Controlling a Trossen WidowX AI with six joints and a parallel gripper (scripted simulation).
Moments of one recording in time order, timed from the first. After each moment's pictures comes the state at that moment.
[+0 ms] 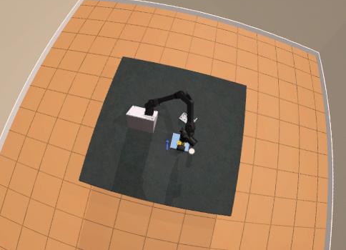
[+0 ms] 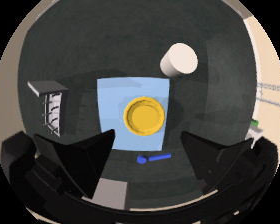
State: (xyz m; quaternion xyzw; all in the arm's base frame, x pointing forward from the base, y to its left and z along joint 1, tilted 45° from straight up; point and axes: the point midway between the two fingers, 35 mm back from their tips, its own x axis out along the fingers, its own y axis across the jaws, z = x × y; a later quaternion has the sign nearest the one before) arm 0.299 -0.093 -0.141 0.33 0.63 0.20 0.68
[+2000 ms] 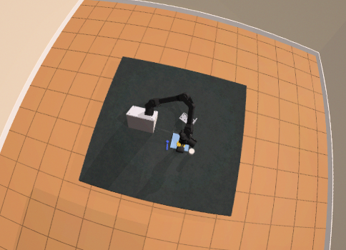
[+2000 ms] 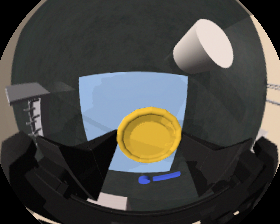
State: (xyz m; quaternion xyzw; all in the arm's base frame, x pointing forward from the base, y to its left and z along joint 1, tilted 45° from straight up) arm 0.308 -0.050 -0.180 0.33 0.63 0.20 0.68
